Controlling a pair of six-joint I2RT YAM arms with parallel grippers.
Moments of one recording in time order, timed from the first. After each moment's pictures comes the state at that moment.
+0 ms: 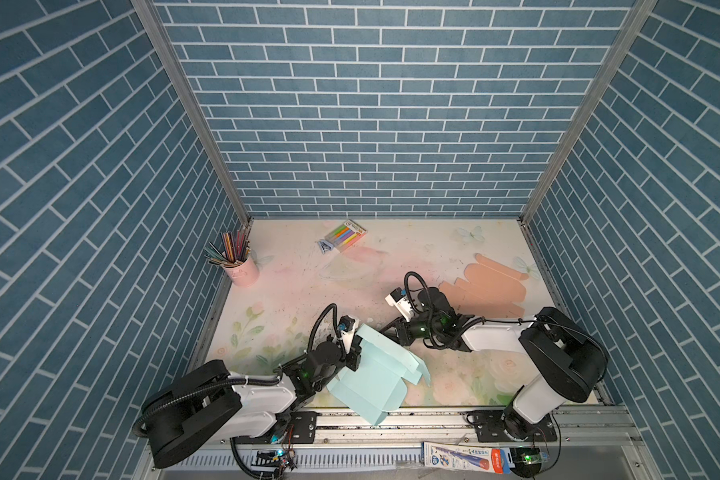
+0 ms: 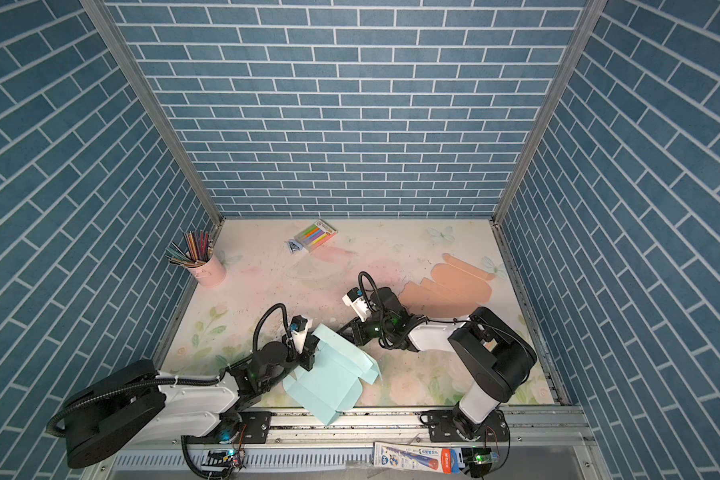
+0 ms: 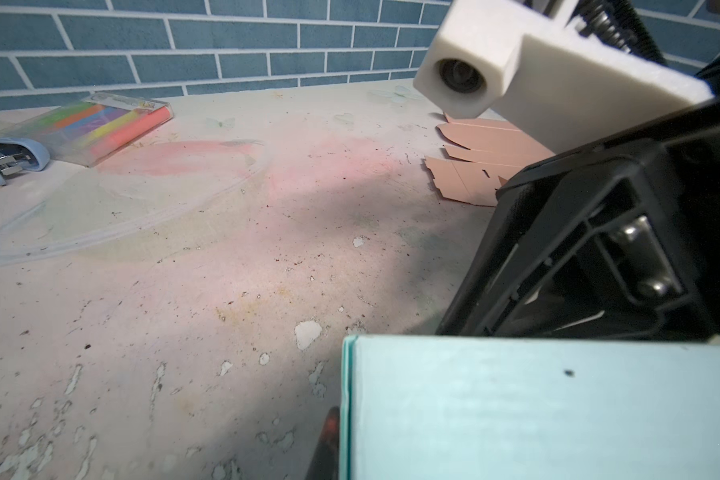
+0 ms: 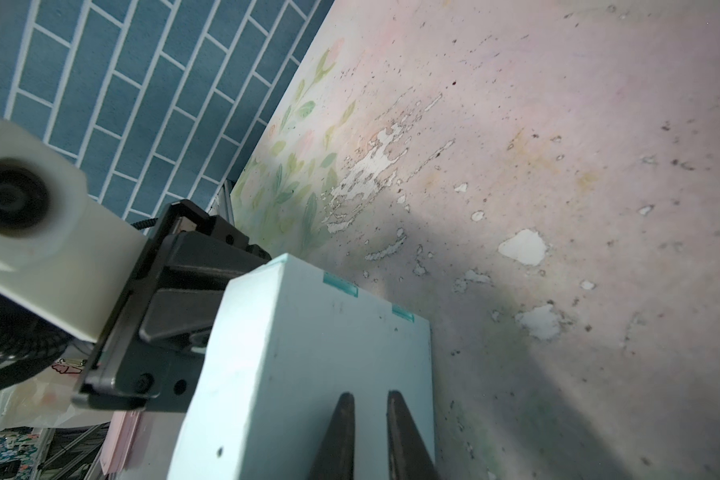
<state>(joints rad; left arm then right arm) -0.94 1.20 0.06 0.79 -0.26 -0.24 0.81 1.62 0.64 0.37 -0.68 0.44</state>
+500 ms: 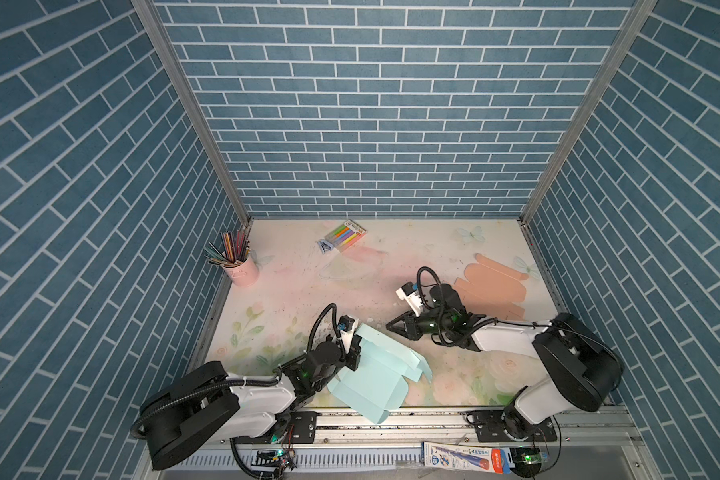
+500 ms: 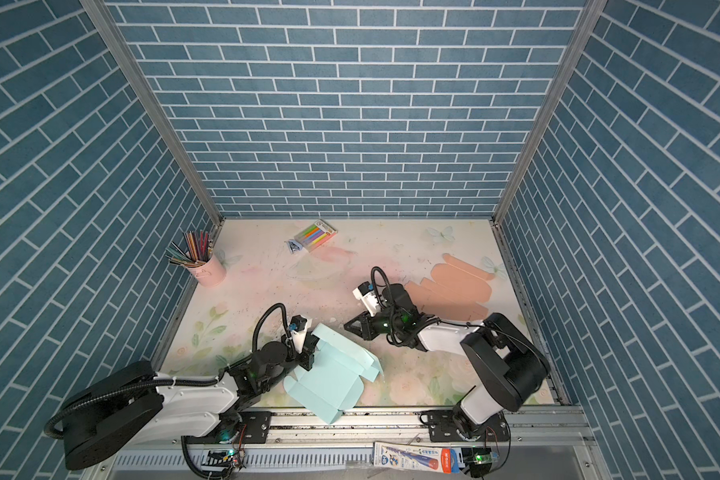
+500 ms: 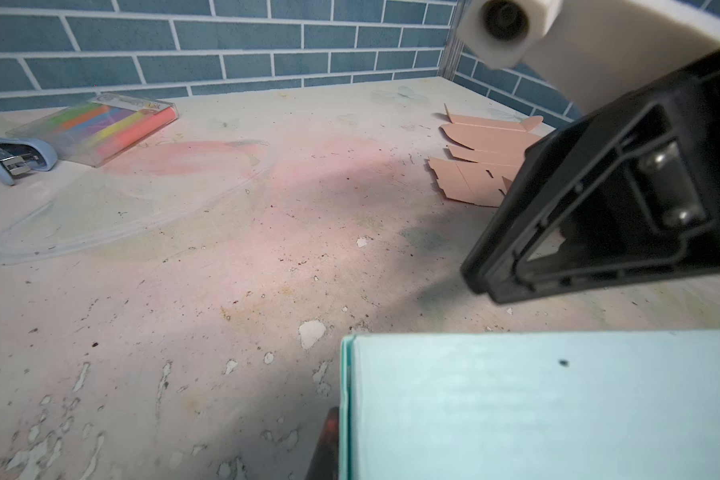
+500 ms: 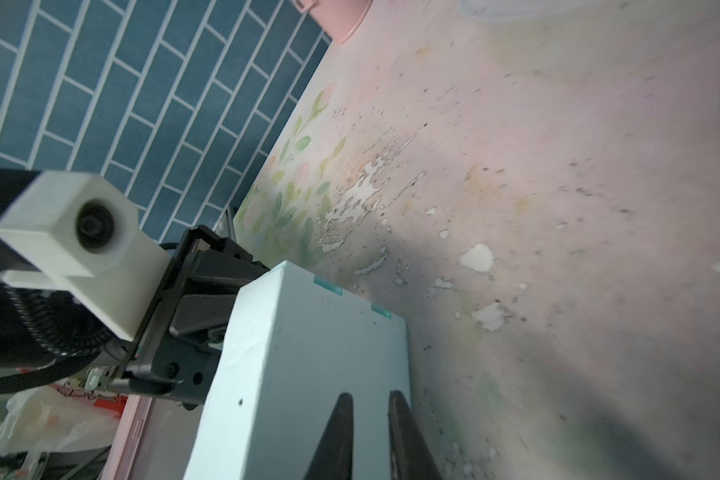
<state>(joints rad) -0.94 1.17 0.06 0.76 -0.28 -0.24 0.70 1.47 0.60 0.30 -0.66 0.44</state>
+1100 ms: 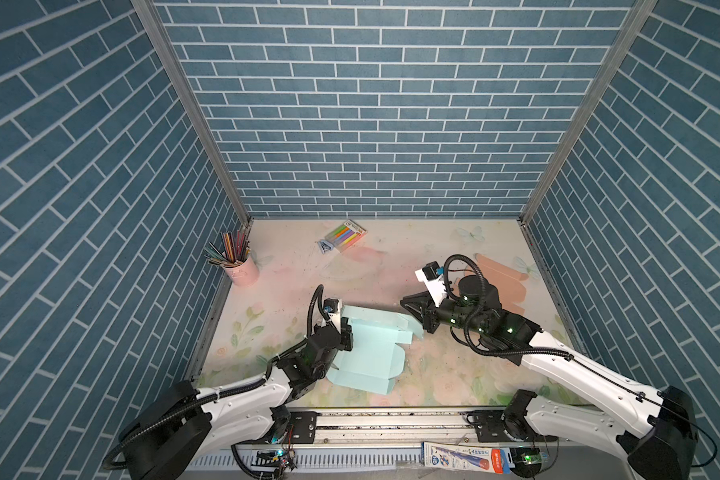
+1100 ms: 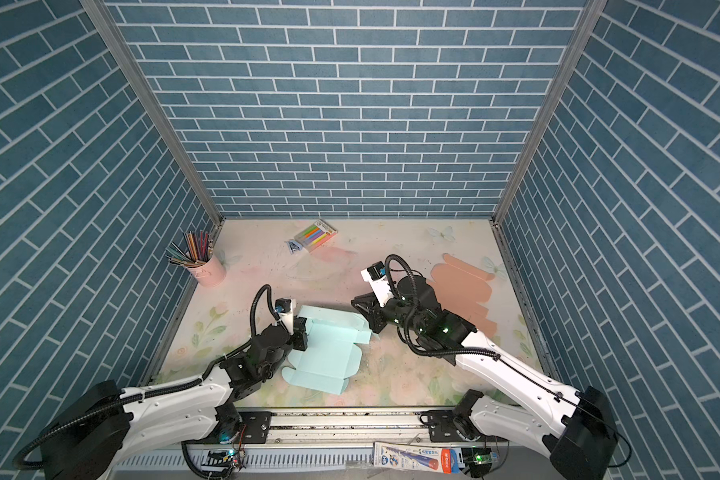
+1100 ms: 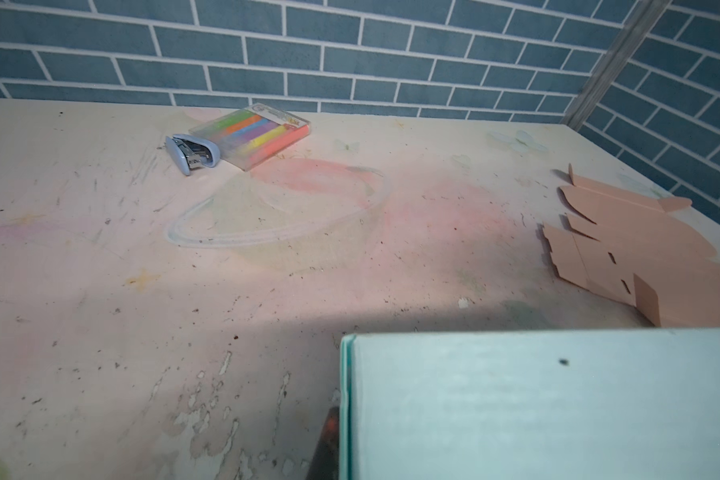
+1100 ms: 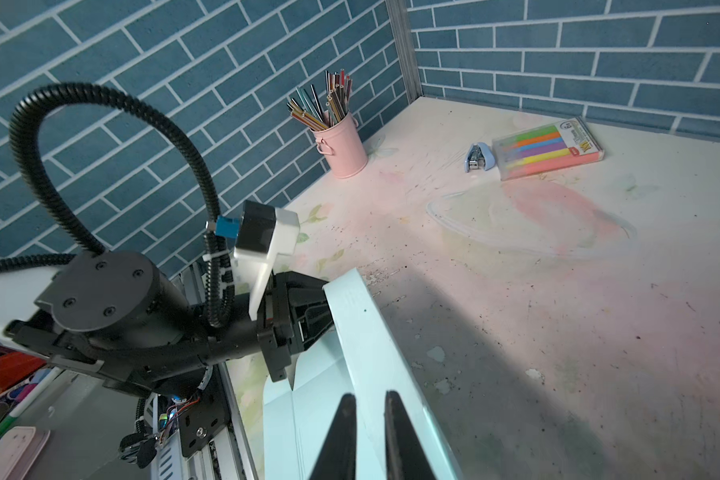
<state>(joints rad) -0.83 1.02 0.22 0.38 -0.46 -0.41 0.85 1.04 0.80 -0.14 -0.28 0.25</state>
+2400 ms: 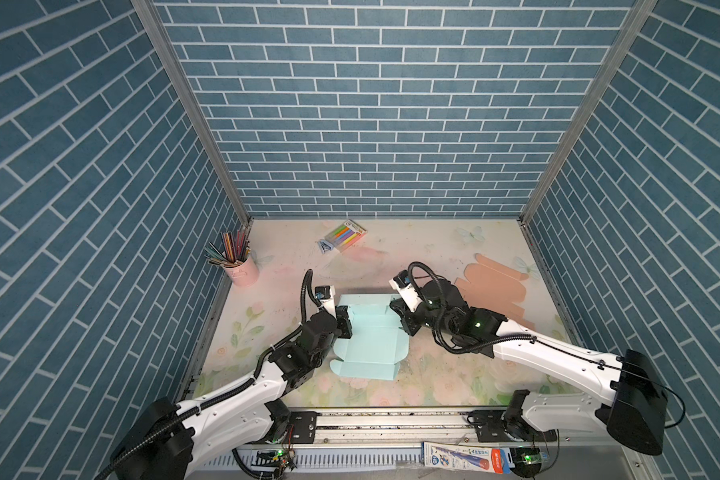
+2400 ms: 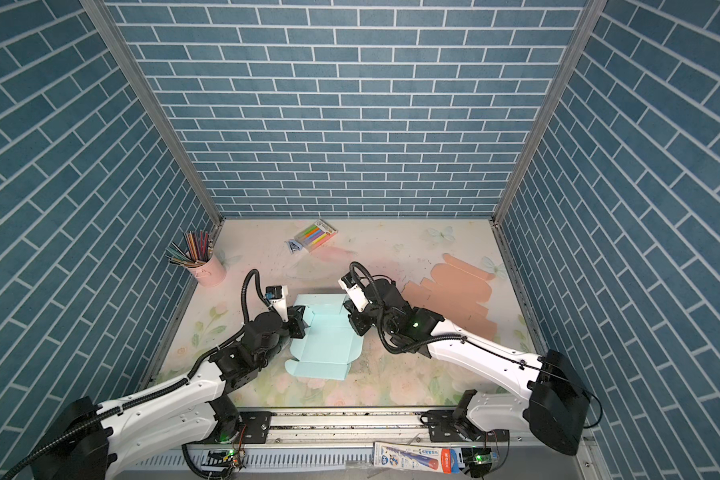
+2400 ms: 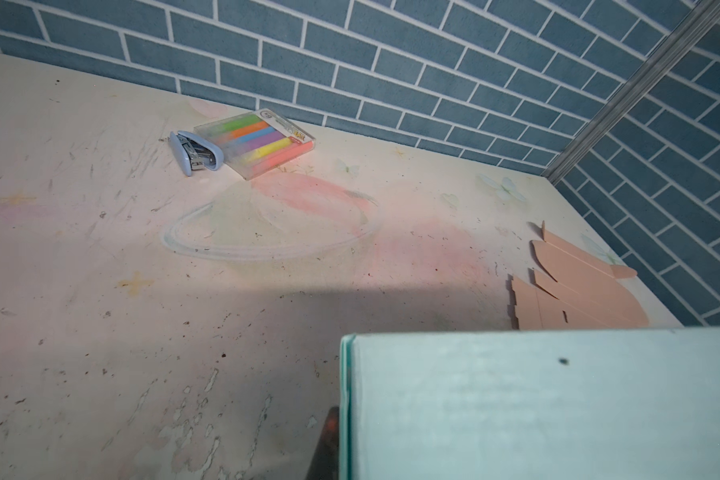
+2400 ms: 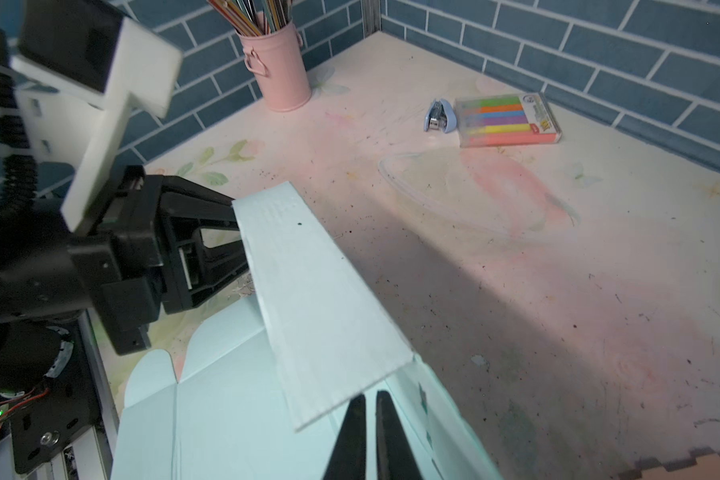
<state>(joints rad) -0.75 0.93 0.34 0.21 -0.35 -0.53 0.99 1.21 0.84 -0.14 -0.02 0.10</state>
